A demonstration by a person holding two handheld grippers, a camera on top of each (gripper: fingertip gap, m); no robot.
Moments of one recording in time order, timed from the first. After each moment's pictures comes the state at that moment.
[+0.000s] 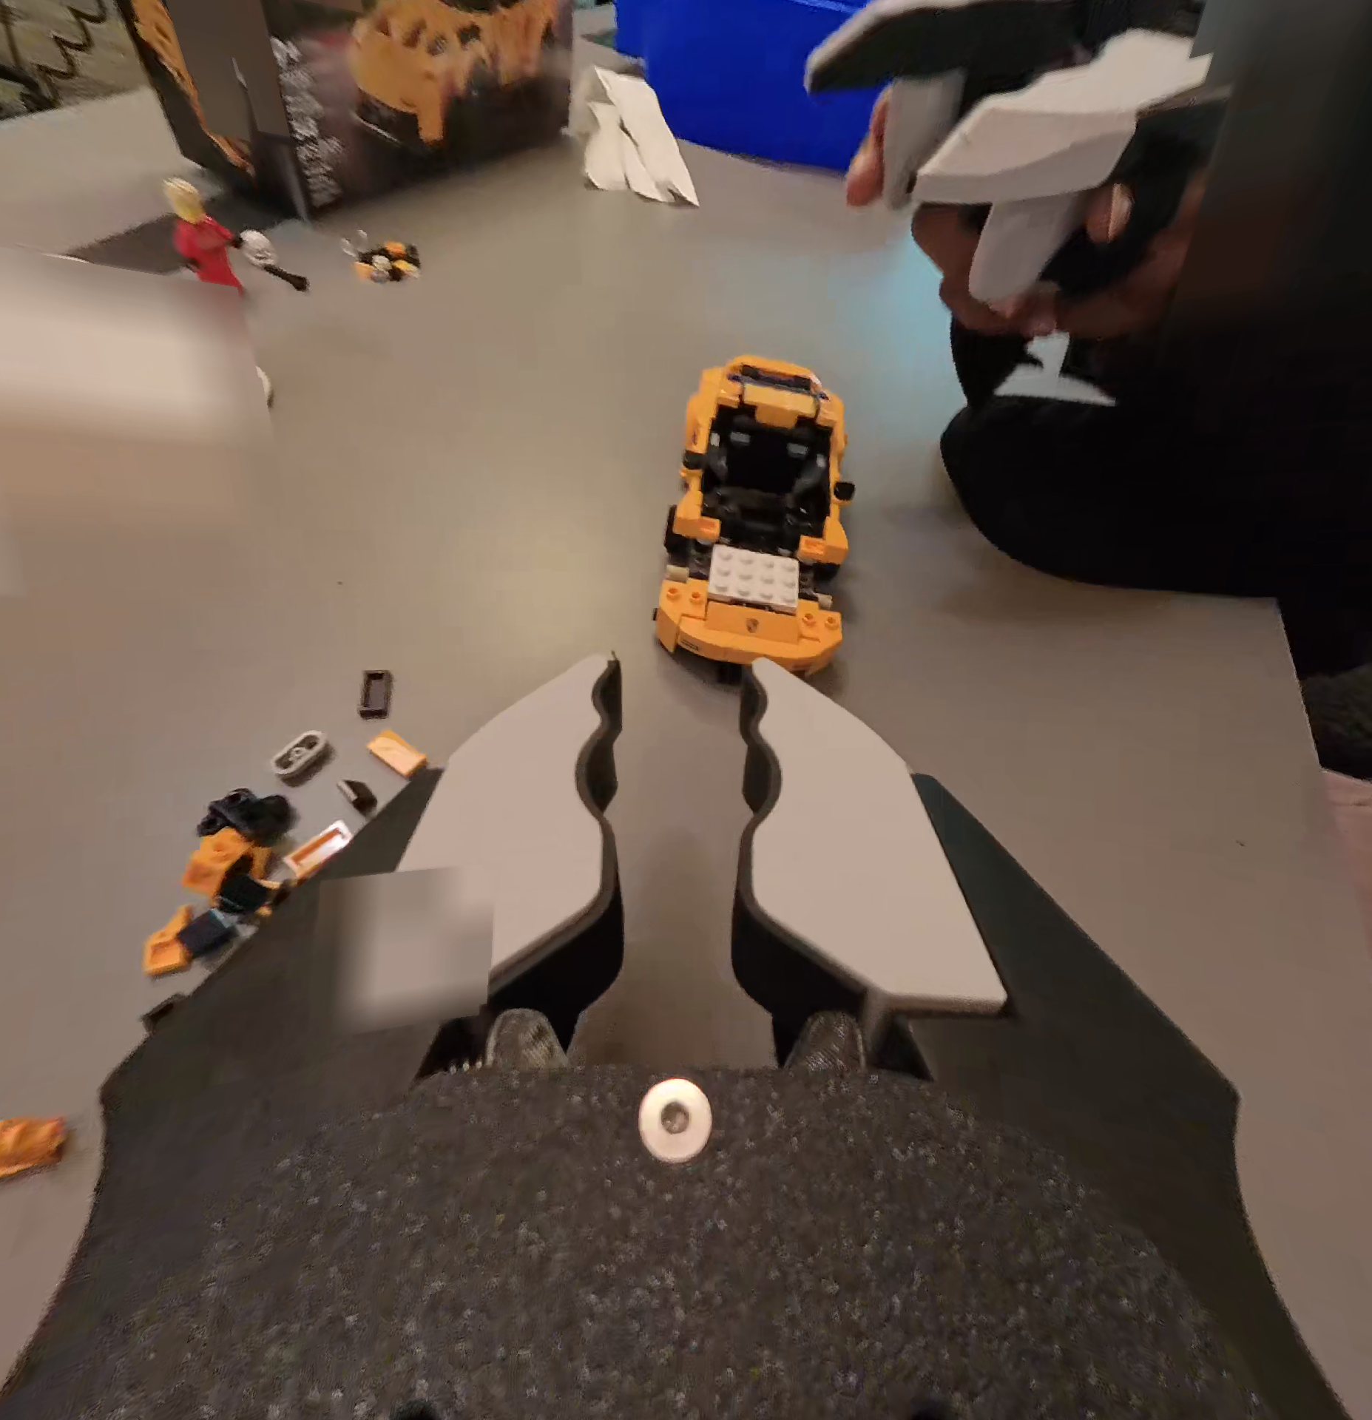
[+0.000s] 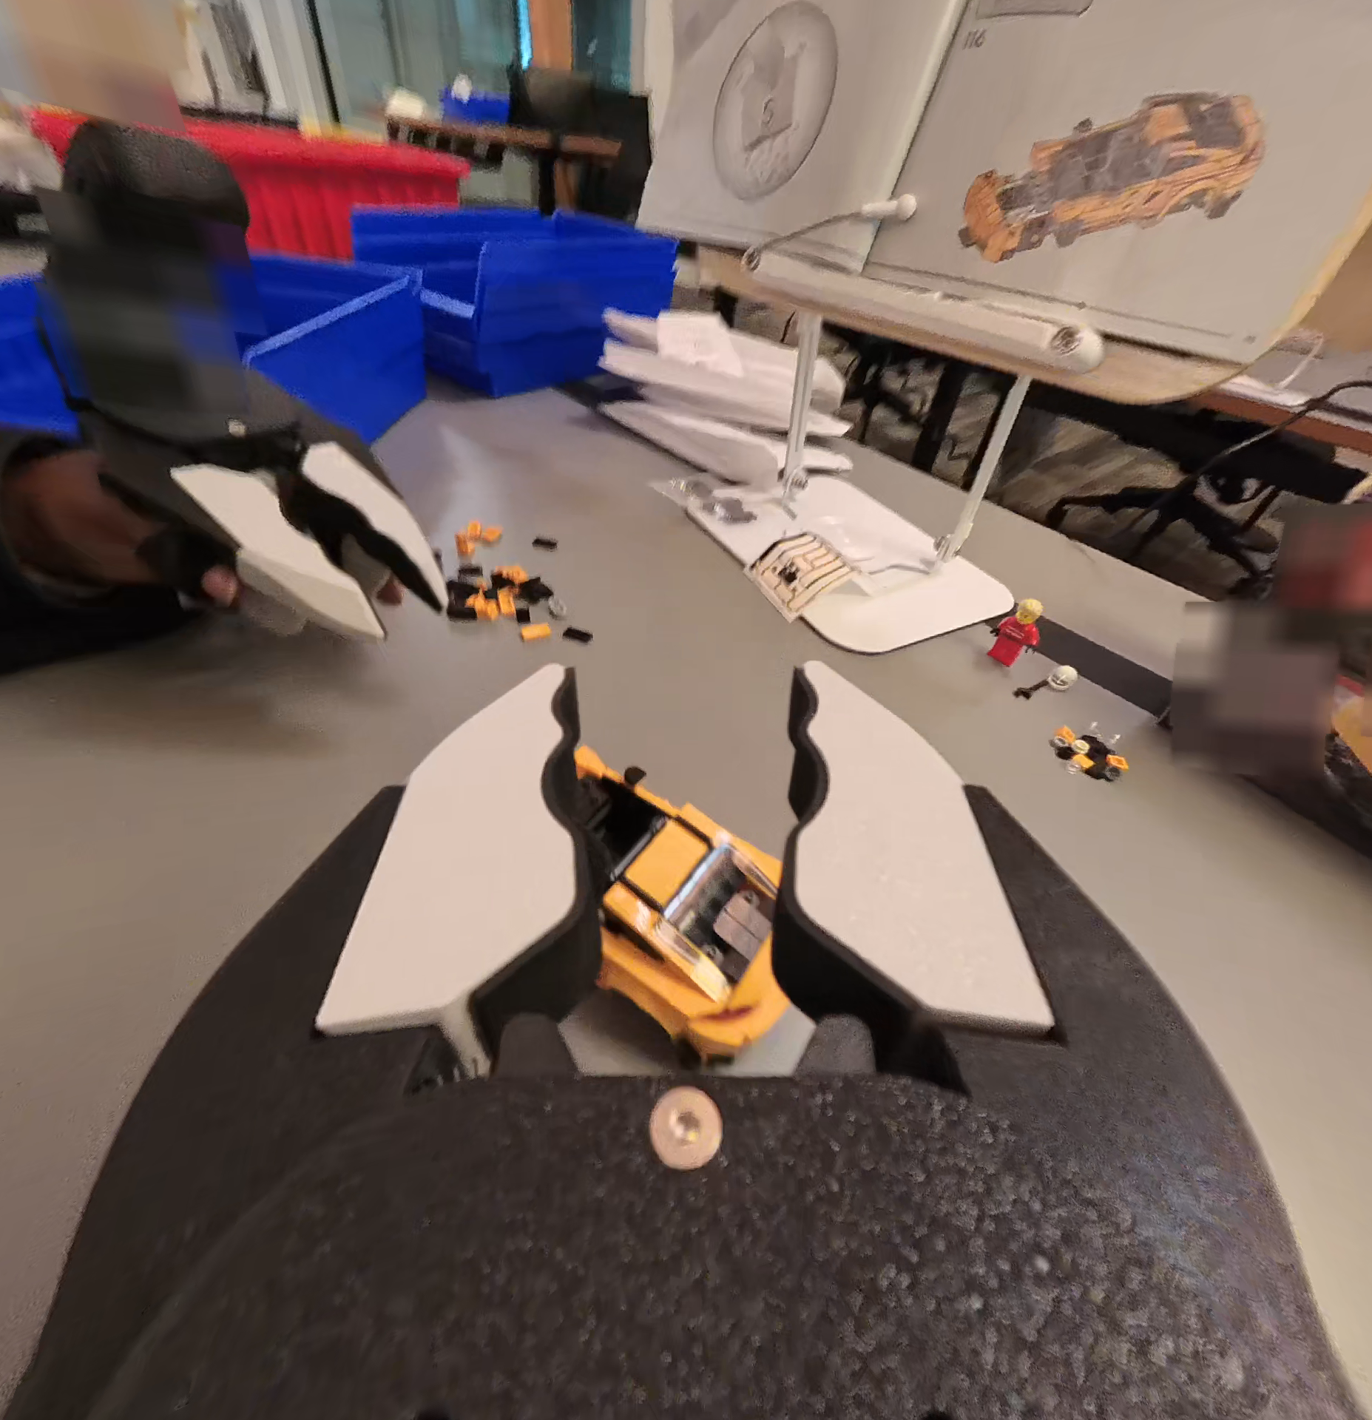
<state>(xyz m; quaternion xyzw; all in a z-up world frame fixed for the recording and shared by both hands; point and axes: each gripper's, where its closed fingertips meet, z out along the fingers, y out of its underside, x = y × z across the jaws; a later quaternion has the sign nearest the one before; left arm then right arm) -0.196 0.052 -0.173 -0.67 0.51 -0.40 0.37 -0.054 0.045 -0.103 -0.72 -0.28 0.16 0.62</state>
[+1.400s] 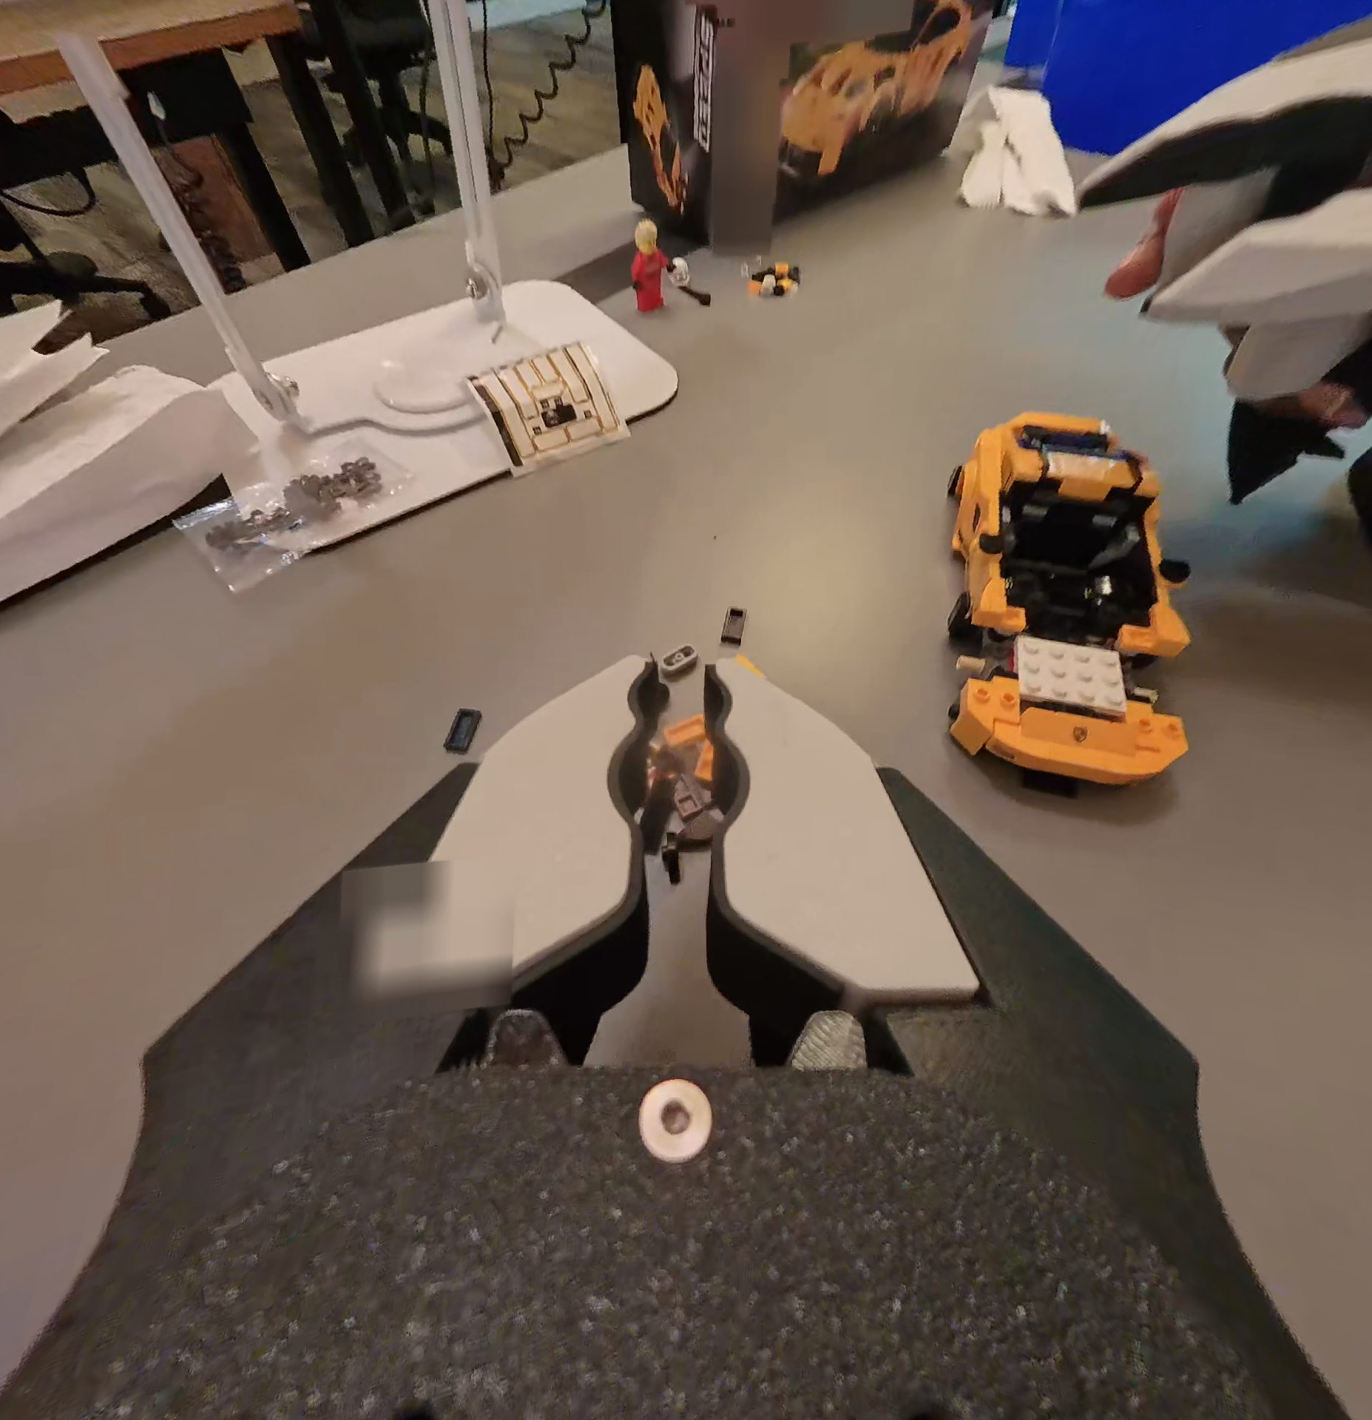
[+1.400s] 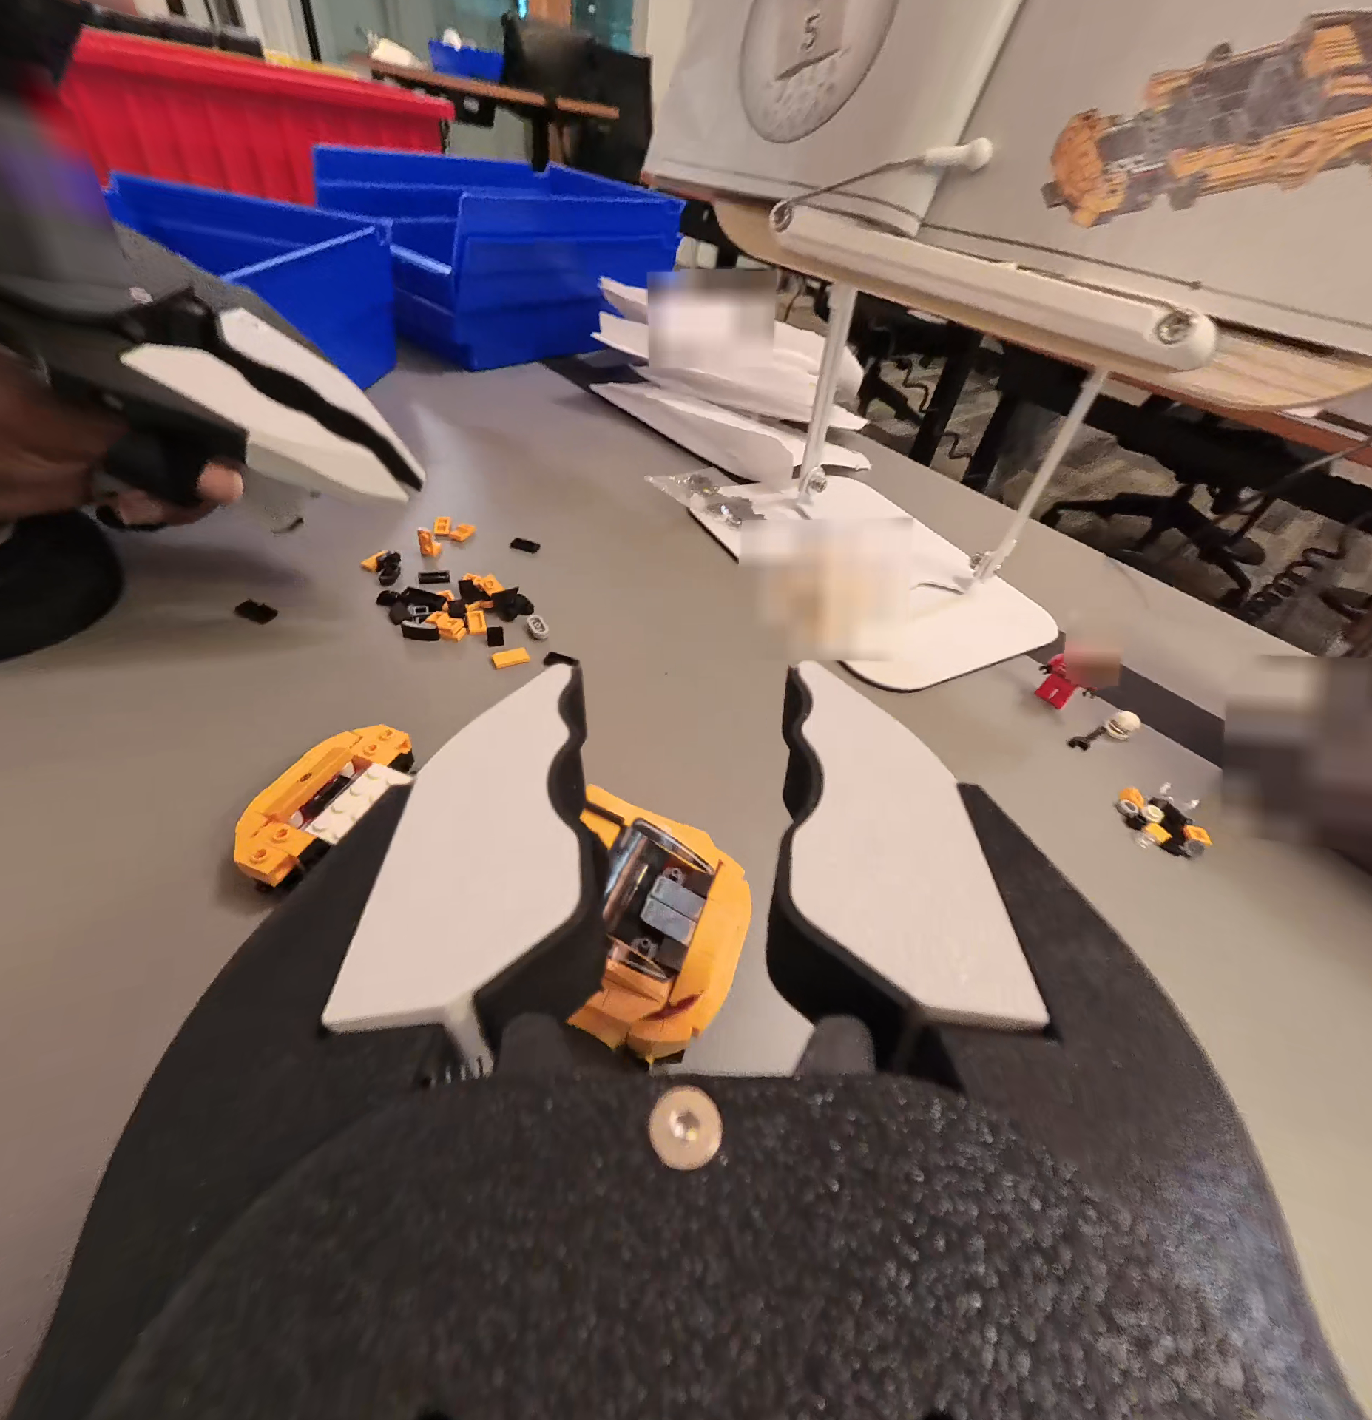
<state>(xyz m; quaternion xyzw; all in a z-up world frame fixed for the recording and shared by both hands) -0.258 0.129 -0.163 -0.73 0.42 -0.26 0.47 -0.092 0.088 -0.124 -0.72 -0.28 0.15 0.62</state>
